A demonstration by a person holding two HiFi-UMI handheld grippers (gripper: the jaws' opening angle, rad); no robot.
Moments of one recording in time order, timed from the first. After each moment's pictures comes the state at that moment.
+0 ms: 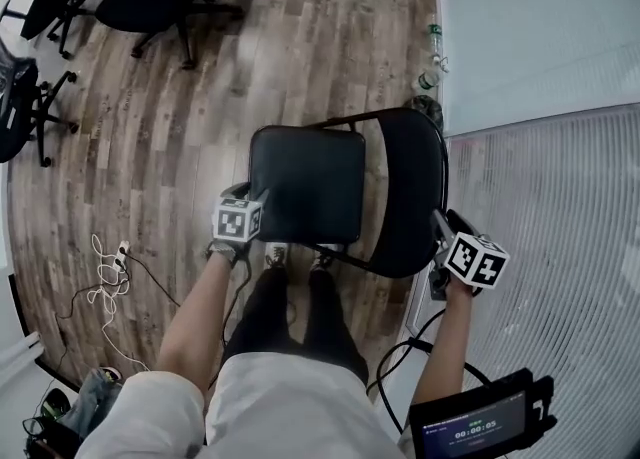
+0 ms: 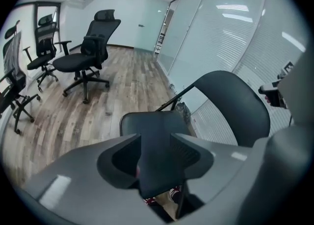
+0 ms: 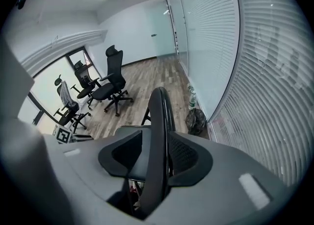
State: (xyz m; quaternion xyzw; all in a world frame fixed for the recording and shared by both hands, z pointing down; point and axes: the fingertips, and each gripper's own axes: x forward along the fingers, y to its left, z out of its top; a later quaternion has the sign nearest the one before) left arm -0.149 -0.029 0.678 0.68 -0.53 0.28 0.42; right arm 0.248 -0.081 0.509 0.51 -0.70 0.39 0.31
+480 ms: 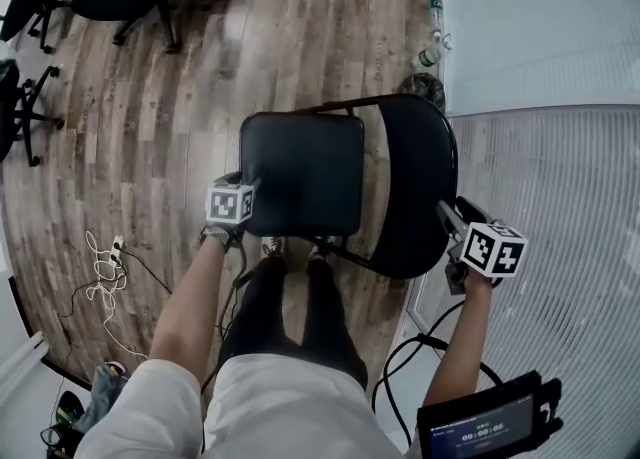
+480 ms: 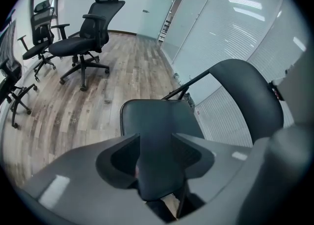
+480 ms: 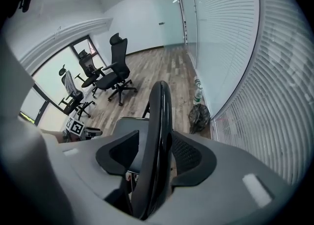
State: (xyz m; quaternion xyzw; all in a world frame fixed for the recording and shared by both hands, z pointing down) left arm -0.158 -0.034 0.747 0.65 -0.50 0.31 0.47; right arm 0.252 -0.098 0.525 0.45 -0.70 0.41 0.37
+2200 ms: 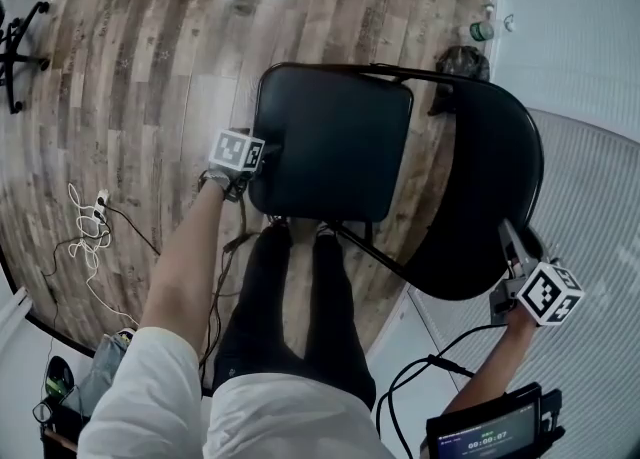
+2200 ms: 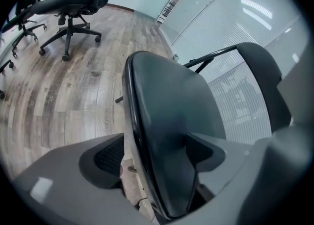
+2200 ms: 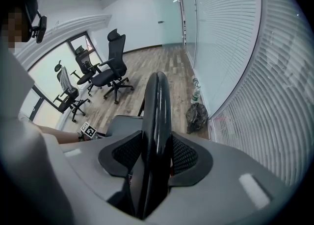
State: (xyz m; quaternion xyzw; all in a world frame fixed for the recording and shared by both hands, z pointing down) left arm -0.174 -0.014 0.886 0.65 -0.40 0.32 0.56; right arm 0.256 -0.100 0.519 0.47 -0.69 0.40 0.38
